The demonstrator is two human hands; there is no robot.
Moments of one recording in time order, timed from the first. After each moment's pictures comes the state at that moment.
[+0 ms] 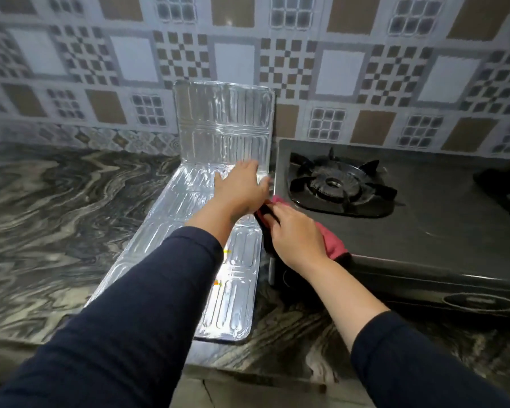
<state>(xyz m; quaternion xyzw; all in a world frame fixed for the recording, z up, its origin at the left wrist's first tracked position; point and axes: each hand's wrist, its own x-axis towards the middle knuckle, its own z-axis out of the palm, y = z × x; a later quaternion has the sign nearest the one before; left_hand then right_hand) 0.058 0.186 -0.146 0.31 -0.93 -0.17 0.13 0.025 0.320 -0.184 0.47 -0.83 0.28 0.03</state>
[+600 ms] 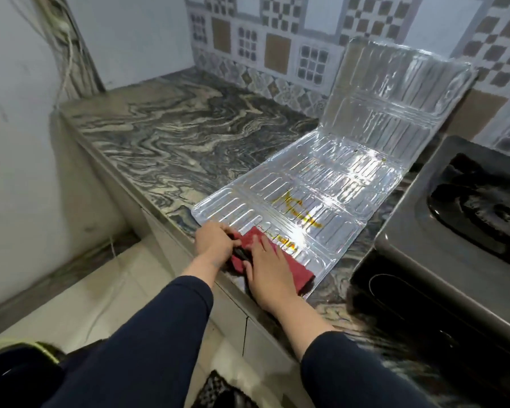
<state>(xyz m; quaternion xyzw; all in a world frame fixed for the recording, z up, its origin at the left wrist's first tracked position) 0.259 0.207 -0.281 0.67 -0.59 -0.38 0.22 0.146 0.284 -0.308 0.71 -0.68 0.13 -0.14</state>
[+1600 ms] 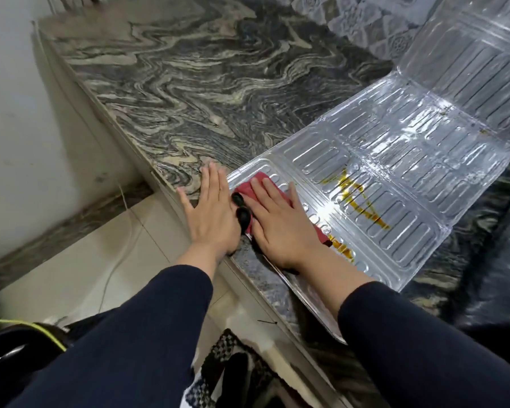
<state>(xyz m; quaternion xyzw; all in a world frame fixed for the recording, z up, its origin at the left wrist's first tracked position) 0.319 0.129 -0.357 0.70 -0.71 -0.07 0.04 0.175 0.147 -0.349 0.84 -0.54 0.04 -0.07</state>
